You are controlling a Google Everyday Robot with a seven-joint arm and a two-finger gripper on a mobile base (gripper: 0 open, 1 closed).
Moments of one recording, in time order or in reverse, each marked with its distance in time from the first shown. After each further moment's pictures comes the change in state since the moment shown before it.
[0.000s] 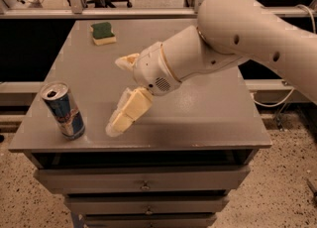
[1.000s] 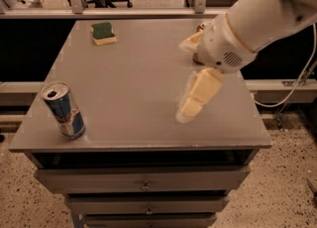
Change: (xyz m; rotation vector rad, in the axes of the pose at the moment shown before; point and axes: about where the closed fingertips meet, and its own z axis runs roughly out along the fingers) arm 0.055 -0.009 -0.136 0.153 0.365 0.036
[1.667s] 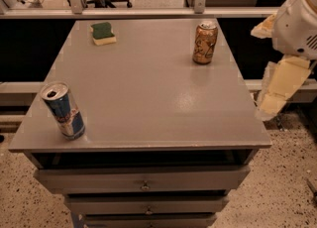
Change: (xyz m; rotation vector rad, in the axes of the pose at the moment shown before) arm 0.089 0.001 -0.109 0.141 0.373 0.047
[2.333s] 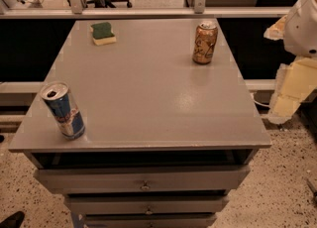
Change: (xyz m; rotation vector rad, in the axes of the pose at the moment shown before) arm 0.021 0.003 -0.008 0.006 0.079 0.033
